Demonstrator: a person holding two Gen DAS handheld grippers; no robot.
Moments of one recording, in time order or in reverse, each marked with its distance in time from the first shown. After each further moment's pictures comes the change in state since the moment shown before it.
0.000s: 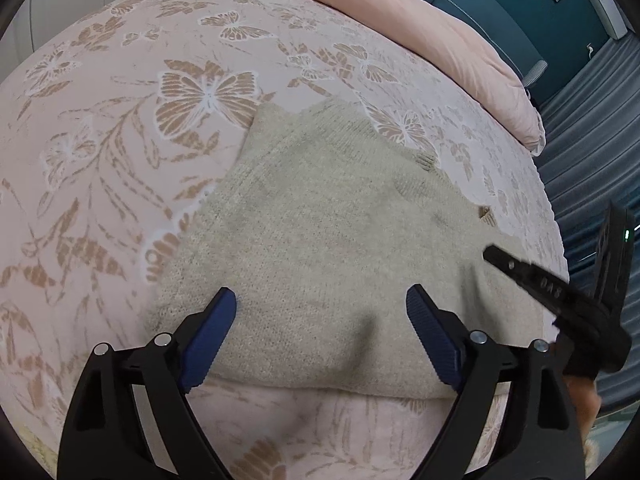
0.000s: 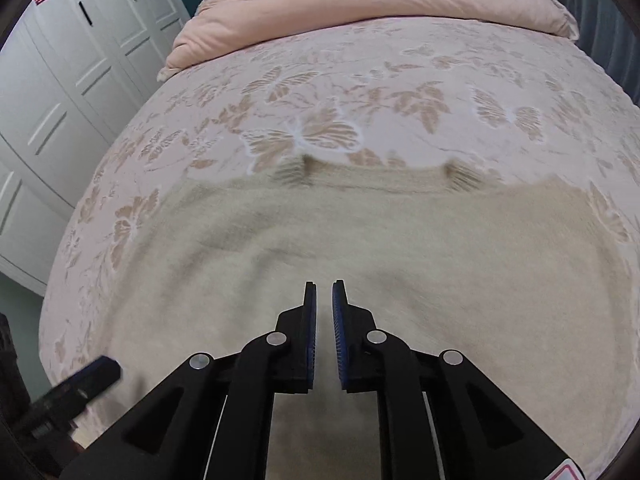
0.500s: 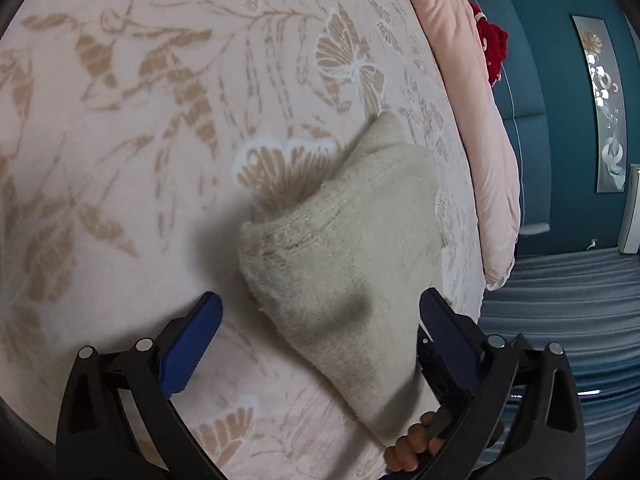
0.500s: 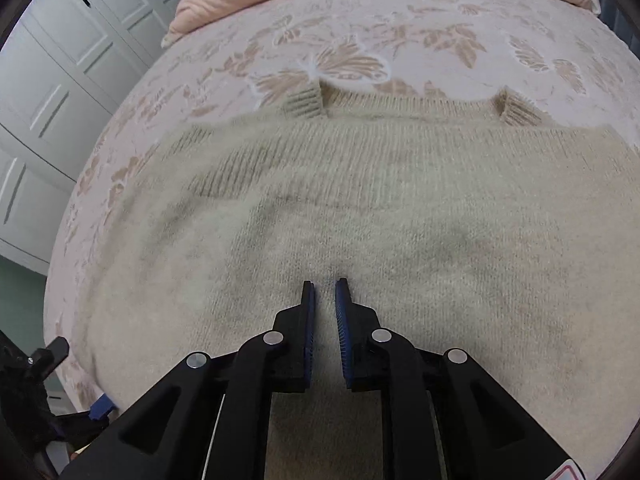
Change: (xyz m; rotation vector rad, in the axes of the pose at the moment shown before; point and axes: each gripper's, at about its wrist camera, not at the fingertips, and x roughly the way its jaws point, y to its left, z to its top) left arm 0.003 0.081 -0.037 -0.637 -0.050 -0.203; right arm 0.056 0.019 -0.012 -0.018 0.088 0.101
